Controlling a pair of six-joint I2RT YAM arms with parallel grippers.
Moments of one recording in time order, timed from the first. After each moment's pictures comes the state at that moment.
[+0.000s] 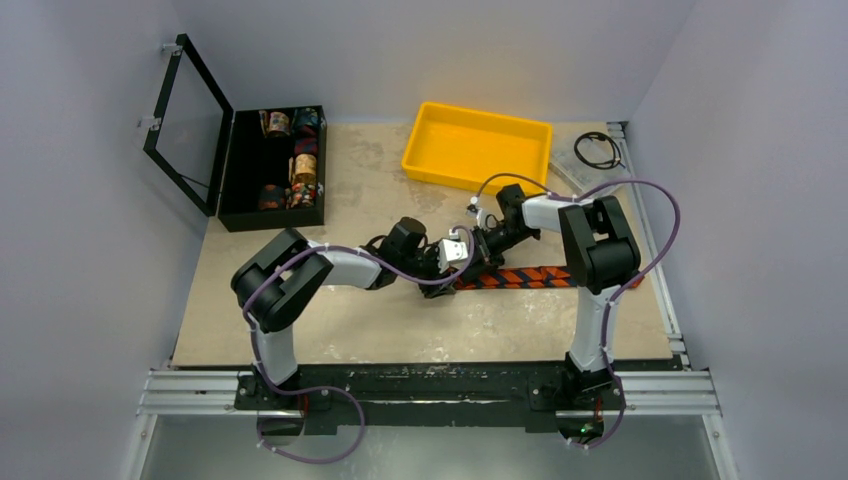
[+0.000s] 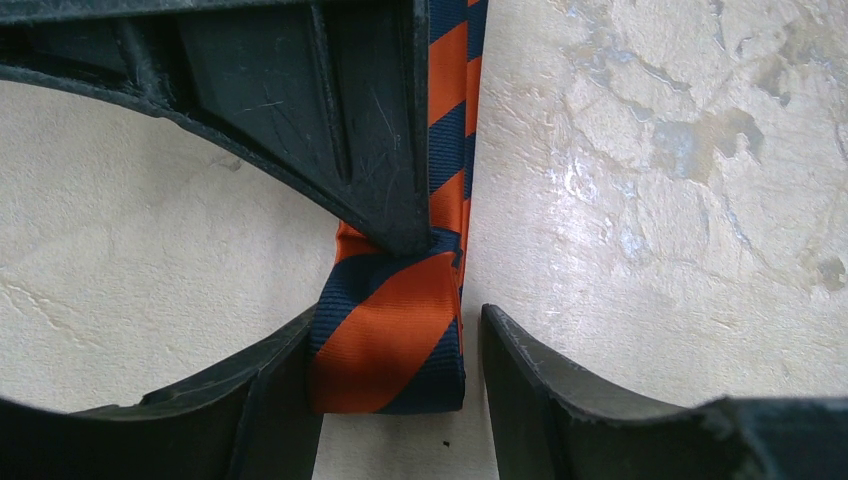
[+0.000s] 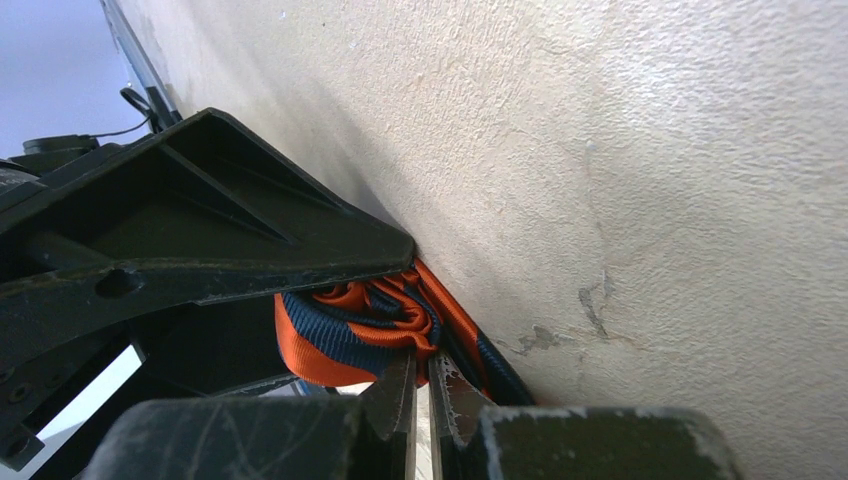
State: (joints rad) left arm -0.76 1.86 0.87 0.31 0.56 0.36; right arm 0.29 2.04 1.19 -0.64 -0.87 -0.03
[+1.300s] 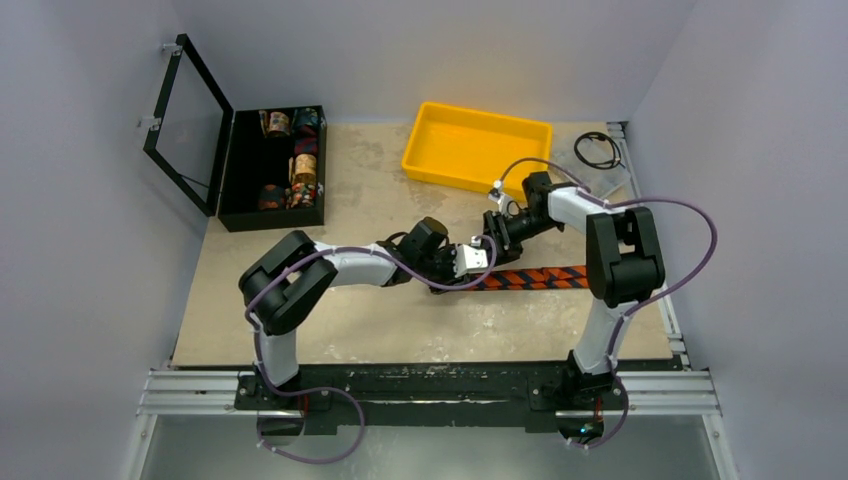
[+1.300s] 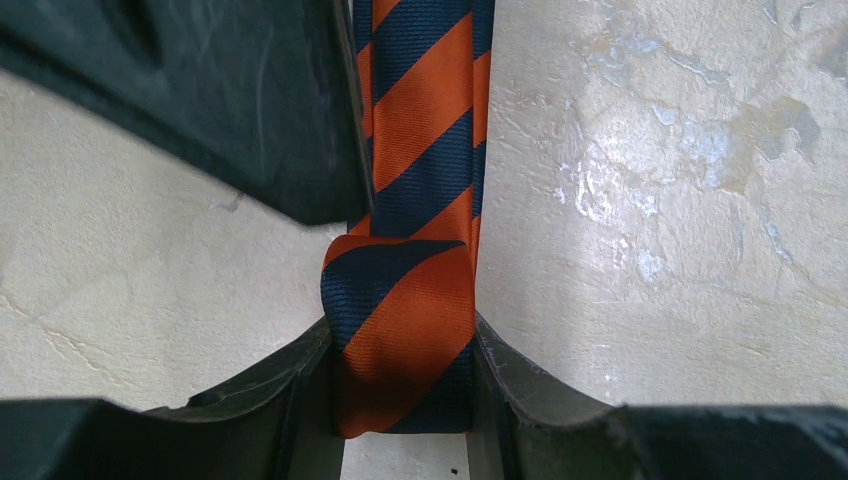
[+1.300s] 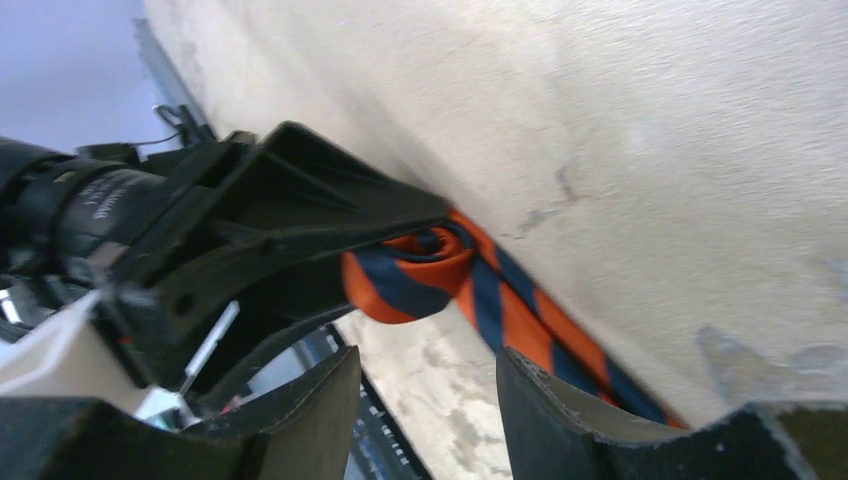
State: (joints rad) left arm -0.84 1.87 0.99 0.10 0.40 0.49; right arm 0.17 1.90 1.21 -0.81 -0.91 -0.12
